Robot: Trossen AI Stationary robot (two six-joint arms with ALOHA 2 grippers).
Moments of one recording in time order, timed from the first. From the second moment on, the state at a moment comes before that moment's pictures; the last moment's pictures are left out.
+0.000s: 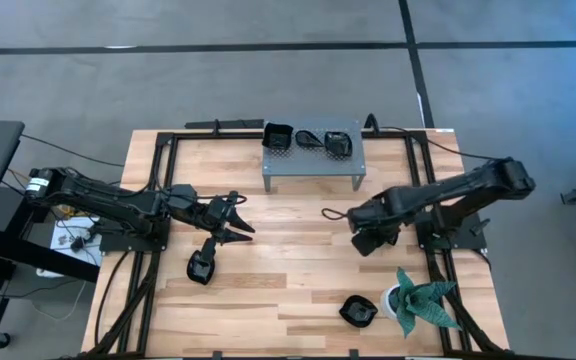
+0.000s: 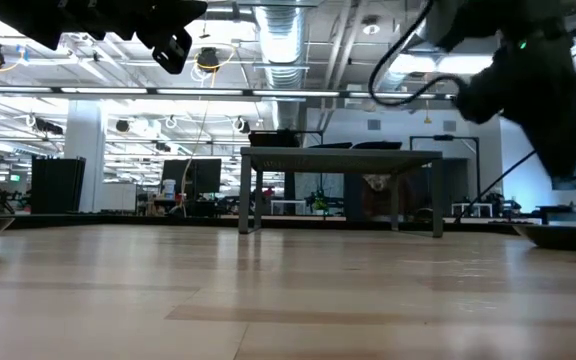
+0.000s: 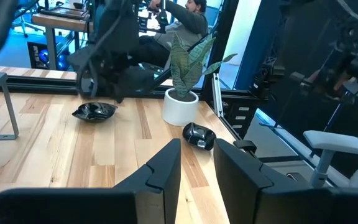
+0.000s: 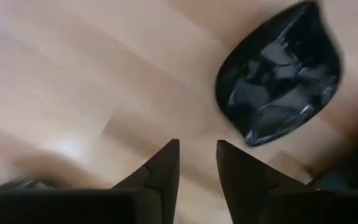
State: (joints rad) left arm -0.12 0.99 0.46 0.42 0.21 -0.11; right arm 0.14 1.36 0.90 -1.12 -0.09 1.10
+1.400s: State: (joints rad) left arm -0.12 0.99 0.46 0.43 0.21 -0.05; right arm 0.10 1.60 1.36 -1.37 0.10 0.80
